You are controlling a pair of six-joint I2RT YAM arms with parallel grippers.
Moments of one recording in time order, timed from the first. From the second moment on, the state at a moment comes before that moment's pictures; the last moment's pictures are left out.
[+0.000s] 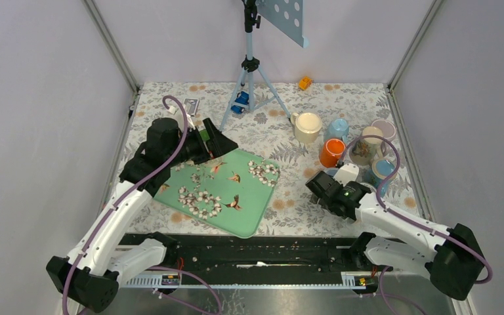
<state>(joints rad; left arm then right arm) -0.41 0.97 1.02 -0.48 0.36 -0.76 0.82 1.02 0.64 -0.90 0.59 1.12</state>
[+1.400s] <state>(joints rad) -0.41 0.94 0.97 -0.48 0.36 -0.79 0.83 1.26 0.65 -0.48 0.43 0.82</state>
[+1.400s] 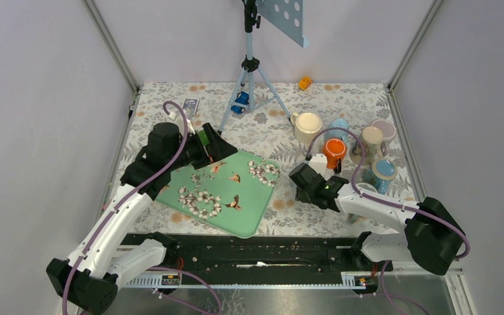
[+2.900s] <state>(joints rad) -0.46 0.77 0.50 0.05 0.45 -1.30 0.83 1.13 0.82 -0.25 0.22 0.93</state>
